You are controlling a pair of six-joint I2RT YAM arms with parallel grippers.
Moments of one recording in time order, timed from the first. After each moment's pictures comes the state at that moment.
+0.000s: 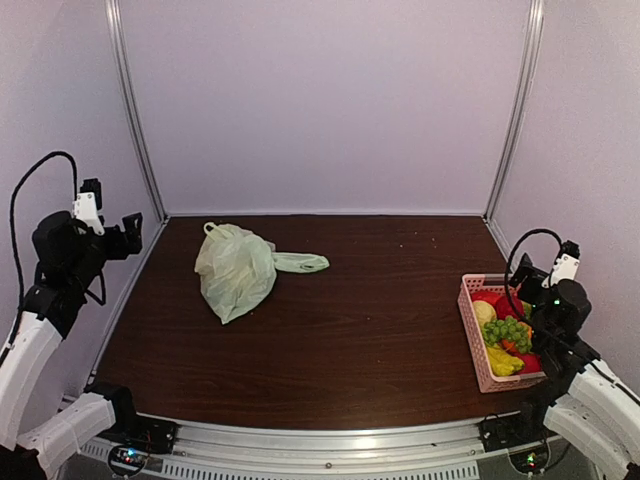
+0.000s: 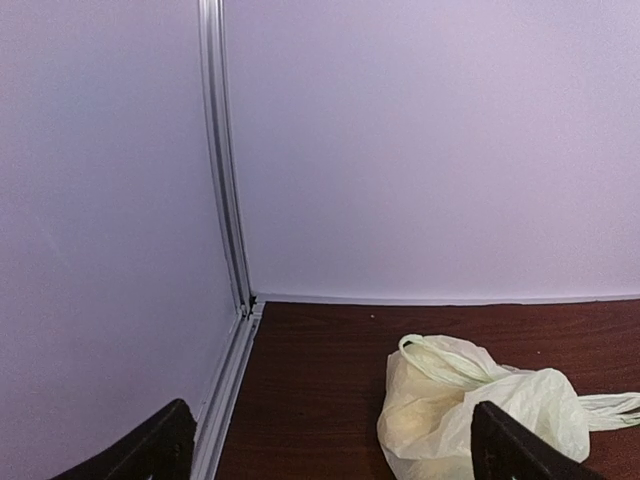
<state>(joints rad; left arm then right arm) -0.04 0.69 0.67 -0.06 -0.08 -0.03 0.25 0.45 0.19 0.29 0.68 0.16</state>
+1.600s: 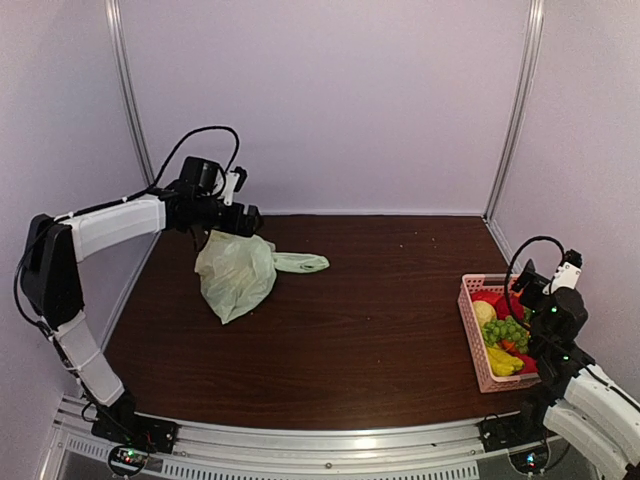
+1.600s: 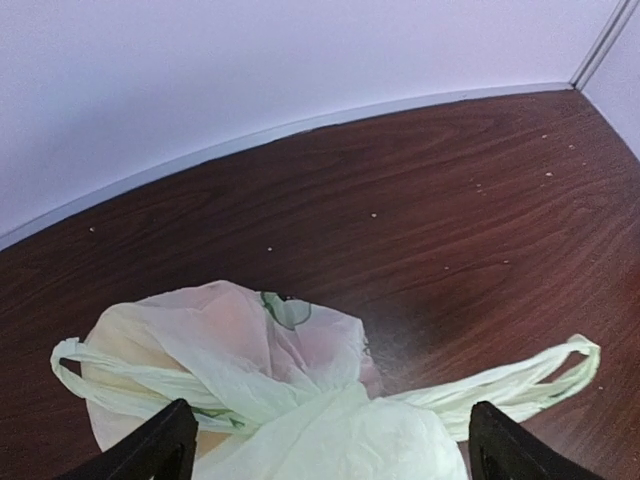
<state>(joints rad) -0.42 1.70 1.36 -0.31 0.09 -0.07 0.22 0.45 0.11 0.38 0.74 0.16</state>
